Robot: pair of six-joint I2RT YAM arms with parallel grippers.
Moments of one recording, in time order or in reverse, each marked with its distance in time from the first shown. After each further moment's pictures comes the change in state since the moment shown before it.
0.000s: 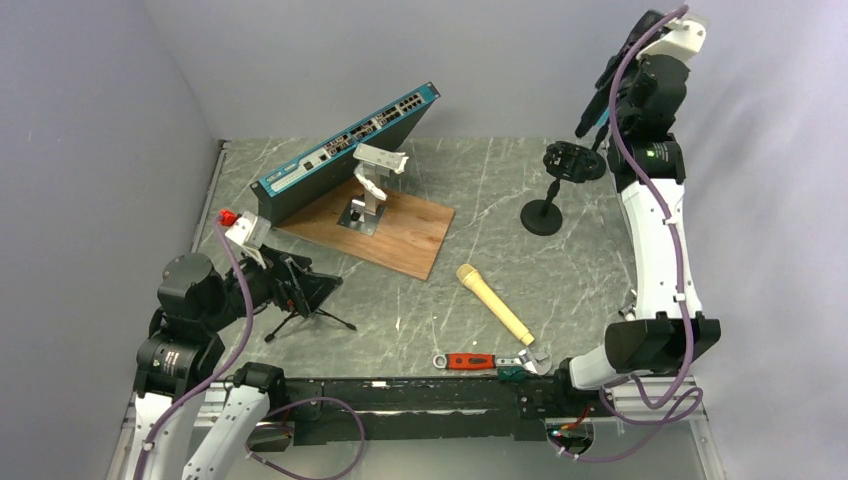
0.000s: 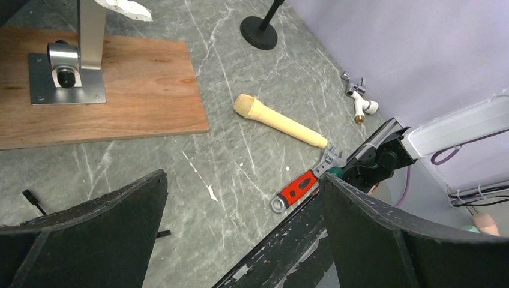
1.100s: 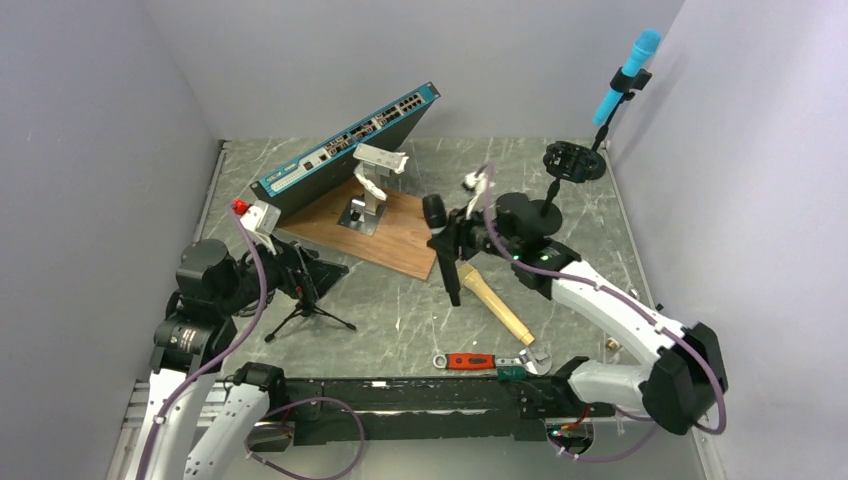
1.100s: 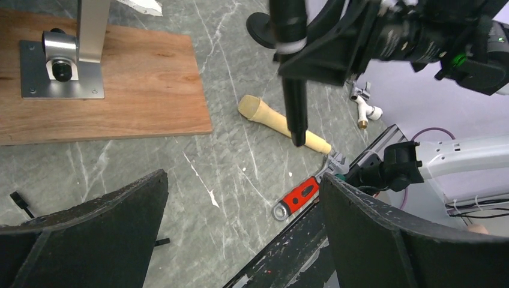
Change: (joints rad) left arm 0.000 0.063 -0.064 0.103 -0.007 -0.039; right arm 0.590 -0.327 -0.919 0.266 -0.640 0.124
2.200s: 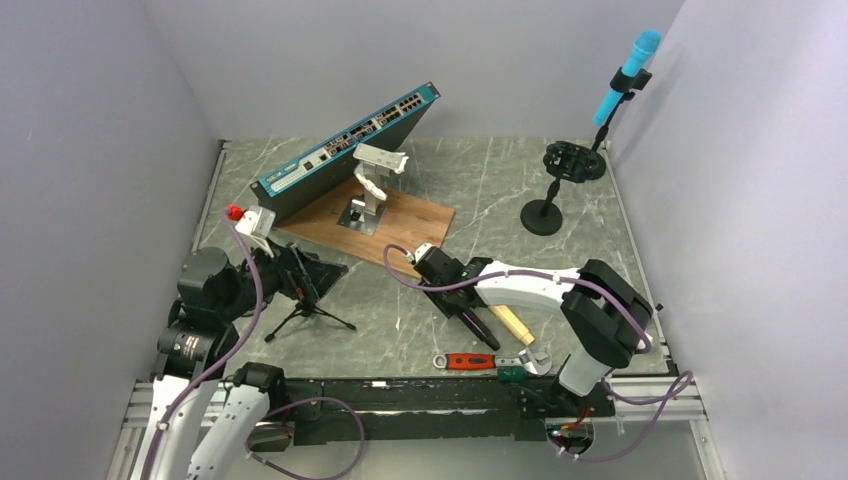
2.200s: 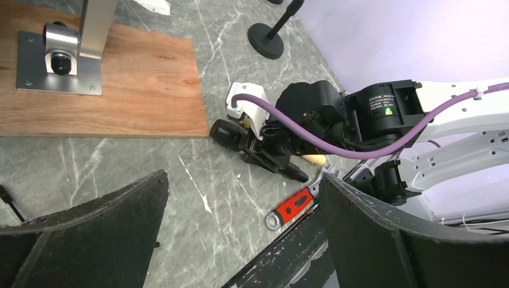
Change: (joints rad) left arm 0.000 -0.047 -0.064 0.057 -0.035 -0.087; right arm 0.348 0.478 0.048 -0.427 0.615 -0.212
